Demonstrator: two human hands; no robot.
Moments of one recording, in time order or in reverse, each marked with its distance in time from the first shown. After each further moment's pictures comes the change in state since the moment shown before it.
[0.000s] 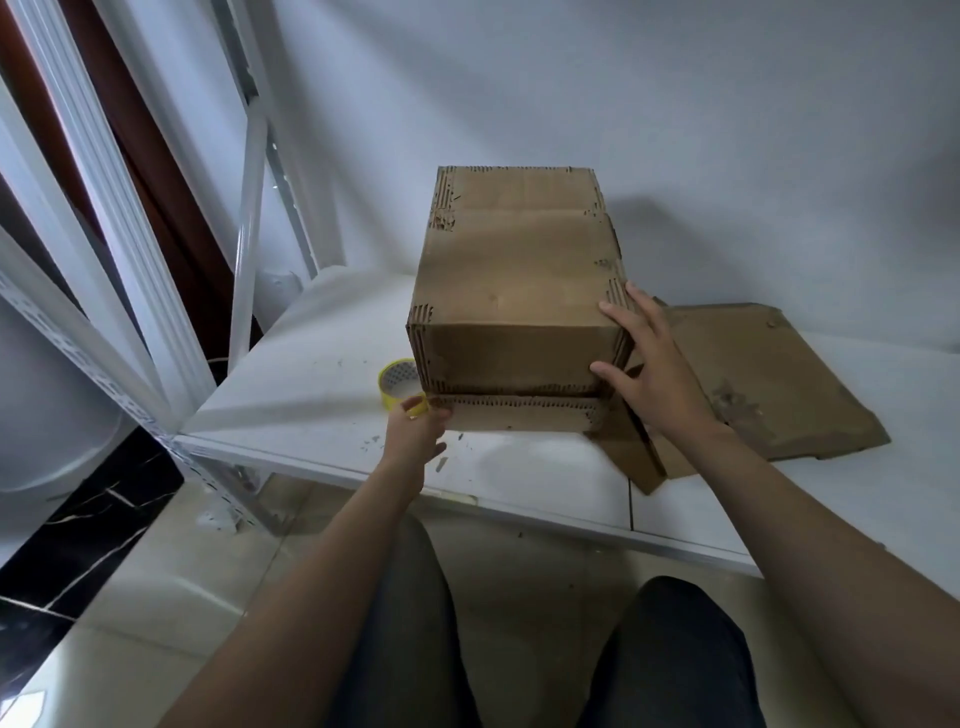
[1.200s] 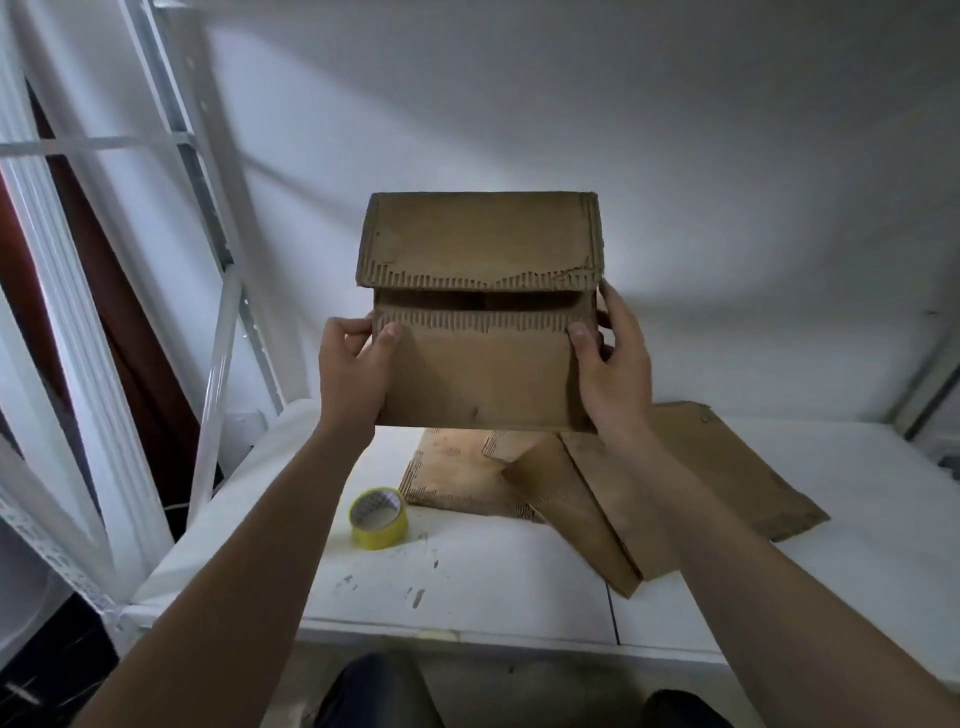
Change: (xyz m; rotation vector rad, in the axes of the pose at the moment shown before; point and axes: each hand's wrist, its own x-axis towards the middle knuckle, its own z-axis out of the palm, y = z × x) left_hand -0.055 0.216 0.034 0.018 0.018 0.815; right_hand 0.077 -0.107 -0.069 0.376 0.565 0.257
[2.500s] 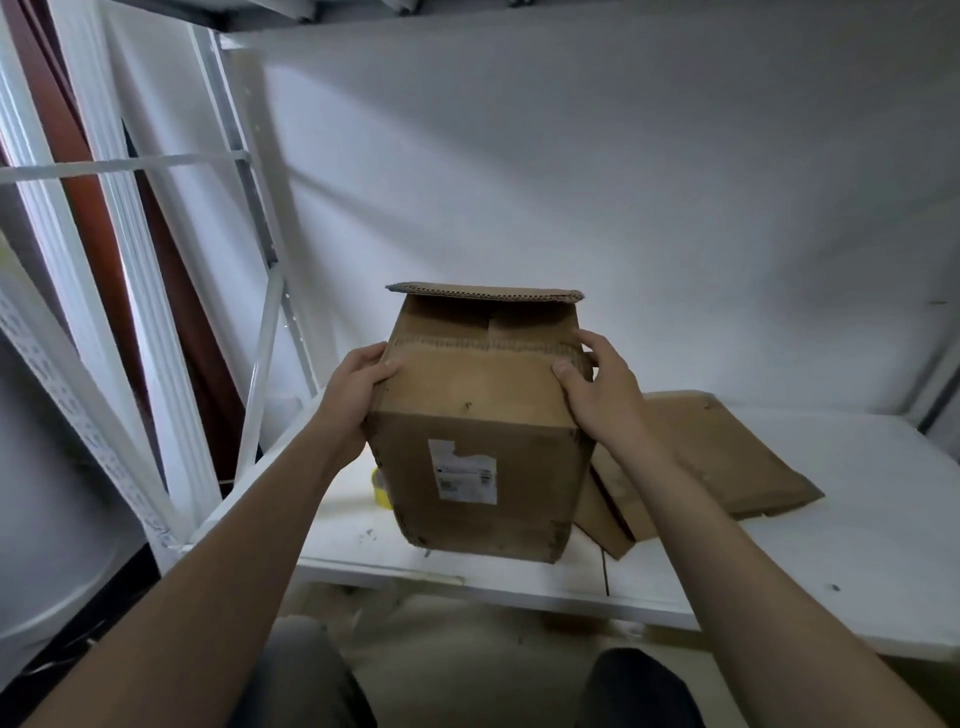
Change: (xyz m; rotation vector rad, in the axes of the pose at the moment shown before) left_hand -0.075 0.015 -0.046 -0.104 -0.171 -0.340; right_hand -0.059 0.000 -0.041 -0.139 -0.270 0.100
